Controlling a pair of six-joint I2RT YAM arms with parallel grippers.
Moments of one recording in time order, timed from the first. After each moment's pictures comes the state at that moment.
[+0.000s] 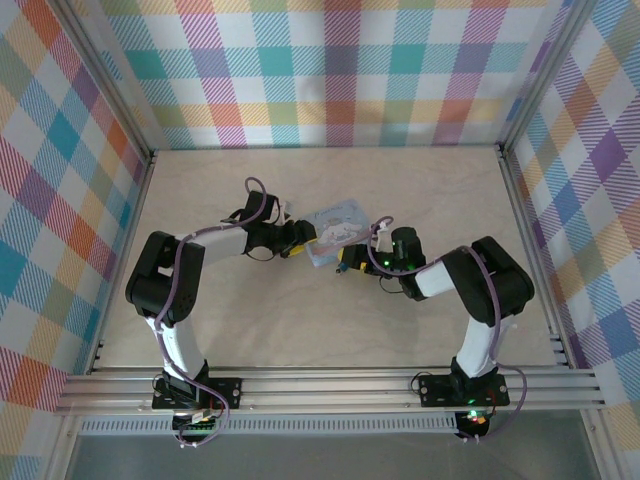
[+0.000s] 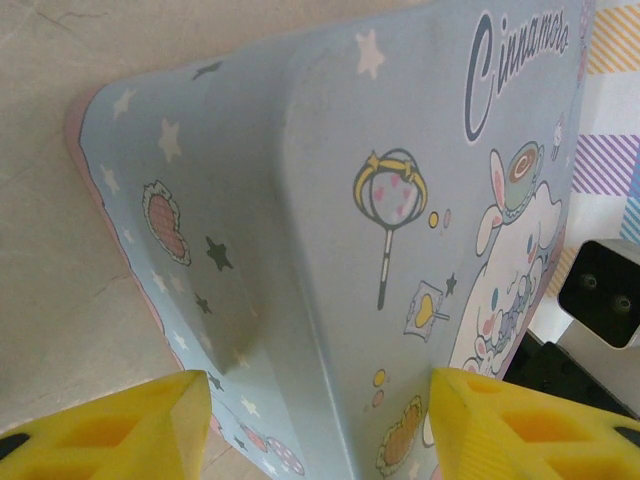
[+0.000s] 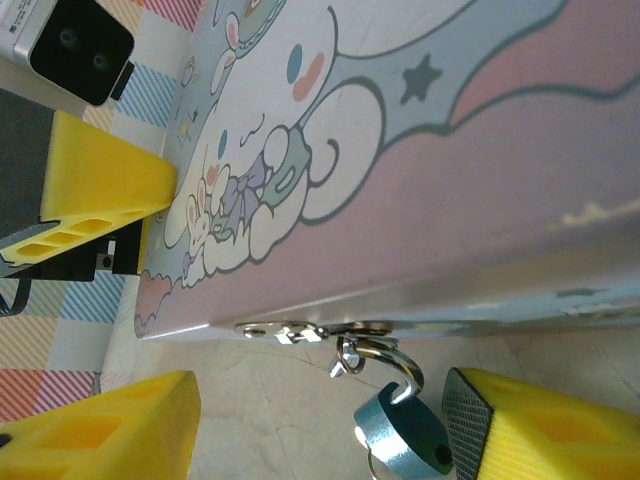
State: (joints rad) left arm -0.37 1.84 1.06 -0.11 0.61 -0.76; right arm 0.45 1.82 0.57 0.78 -0.60 0.76
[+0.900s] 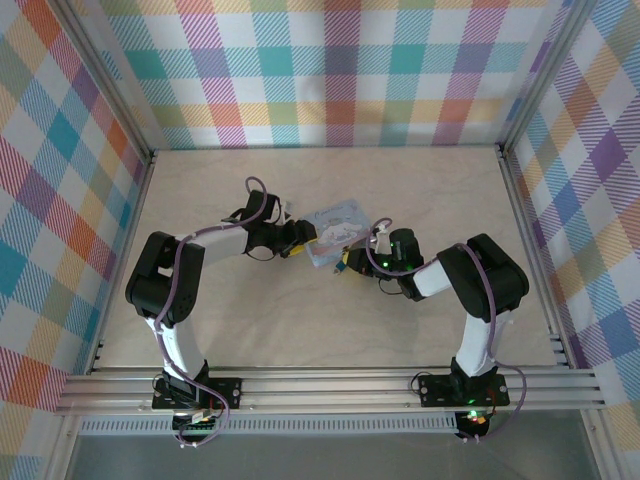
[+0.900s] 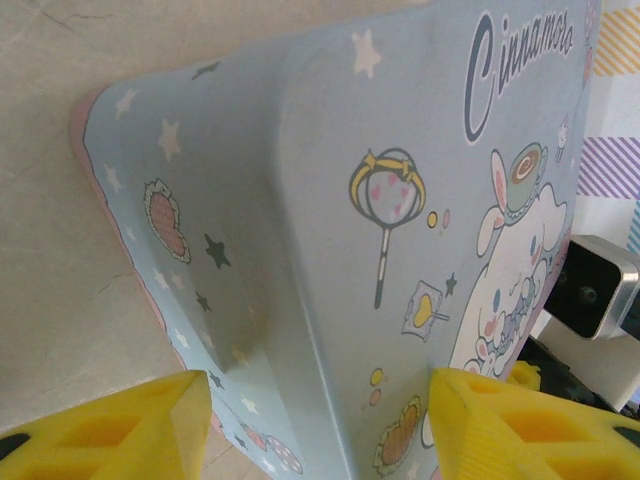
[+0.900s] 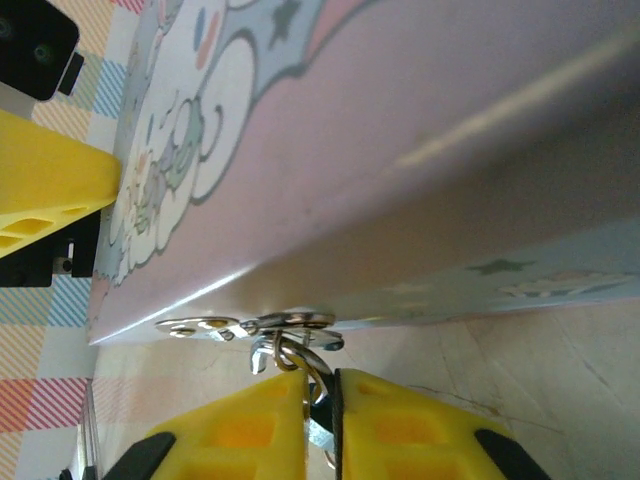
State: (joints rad) left arm -0.38 1.84 1.07 -0.13 0.59 -0.76; right arm 0.45 1.86 0.58 0.78 -0.59 0.78
